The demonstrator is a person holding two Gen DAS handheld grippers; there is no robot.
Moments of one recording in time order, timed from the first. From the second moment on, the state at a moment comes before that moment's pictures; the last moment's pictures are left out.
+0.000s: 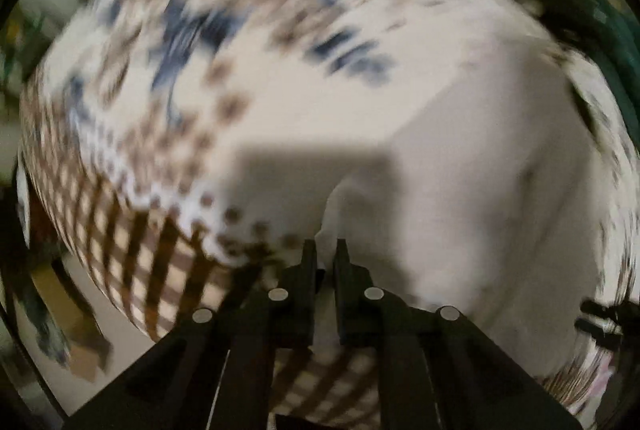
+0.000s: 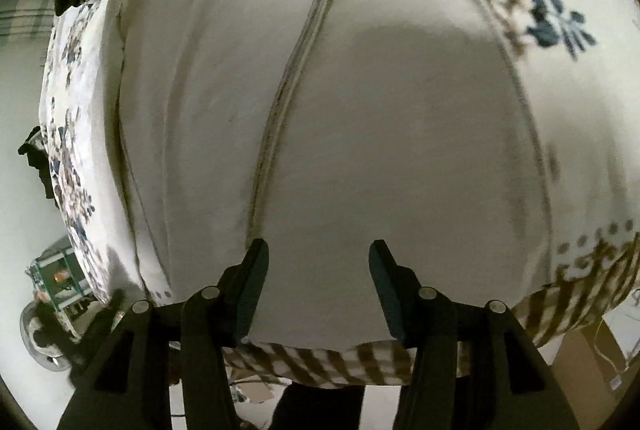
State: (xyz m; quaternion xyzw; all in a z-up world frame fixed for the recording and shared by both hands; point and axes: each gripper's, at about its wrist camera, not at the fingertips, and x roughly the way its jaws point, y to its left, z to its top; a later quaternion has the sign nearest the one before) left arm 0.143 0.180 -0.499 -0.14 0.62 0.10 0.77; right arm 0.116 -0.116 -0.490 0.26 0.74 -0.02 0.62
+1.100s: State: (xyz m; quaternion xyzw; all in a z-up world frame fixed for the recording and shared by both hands) left arm 0.162 0.002 -0.497 0.00 0.68 -0.03 0.73; right arm 0.033 -0.298 -0.469 0.35 0.71 -0.06 0.61
